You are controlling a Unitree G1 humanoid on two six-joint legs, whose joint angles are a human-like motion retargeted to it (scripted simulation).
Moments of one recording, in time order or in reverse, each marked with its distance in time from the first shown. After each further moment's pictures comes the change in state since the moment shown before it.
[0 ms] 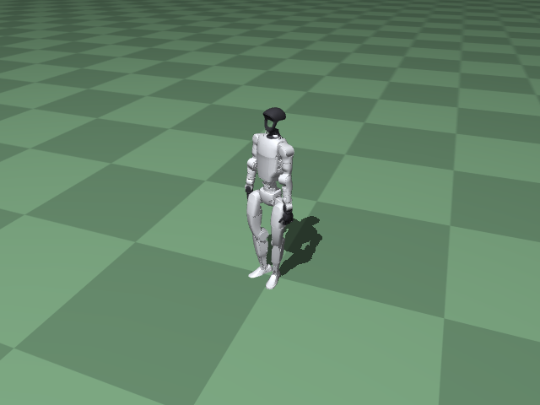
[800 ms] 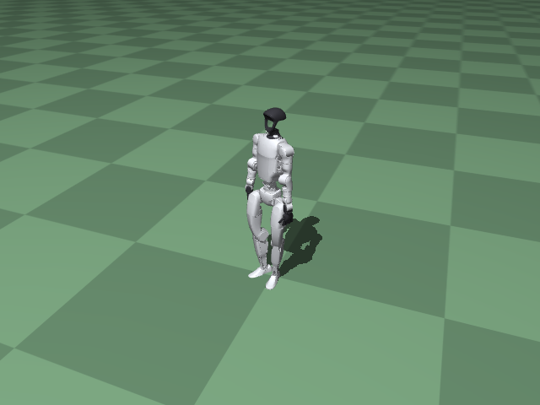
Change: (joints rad) left arm 0.002 0.011 0.017 -0.004 -0.036 0.008 -0.022; right arm 0.003 0.001 0.007 -0.008 -0.012 -0.002 0.002; waist -0.003 0.004 0.002; left_leg -0.005 0.011 0.011 0.004 0.005 -0.002; right_leg 0.002 0.010 0.007 -0.002 -0.012 -0.006
